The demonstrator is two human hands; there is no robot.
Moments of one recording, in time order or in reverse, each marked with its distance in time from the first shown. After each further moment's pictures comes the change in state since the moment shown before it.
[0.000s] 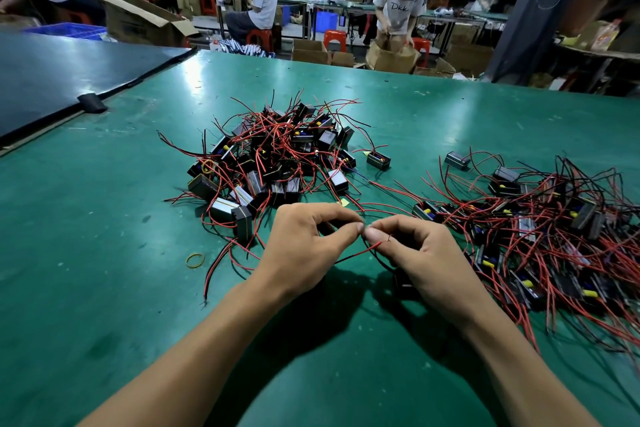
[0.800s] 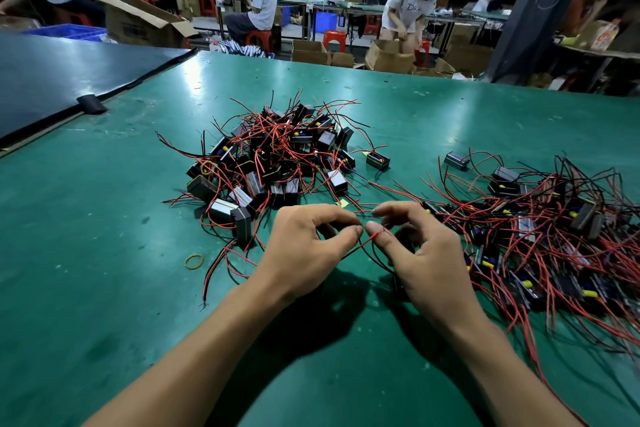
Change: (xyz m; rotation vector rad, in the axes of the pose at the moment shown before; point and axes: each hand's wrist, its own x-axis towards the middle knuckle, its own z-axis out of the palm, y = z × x) left_hand 0.000 -0.006 0.003 0.059 0.030 0.058; right_hand -0.001 0.005 0.012 -0.204 0.299 -0.224
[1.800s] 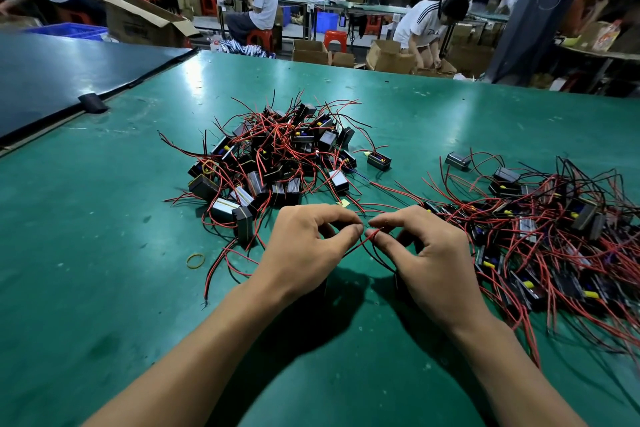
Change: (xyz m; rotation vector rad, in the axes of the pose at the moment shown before) left_hand 0.002 -0.003 0.000 0.002 -0.012 -0.029; right_hand 0.003 0.003 -0.008 -0.243 -0.018 -0.235
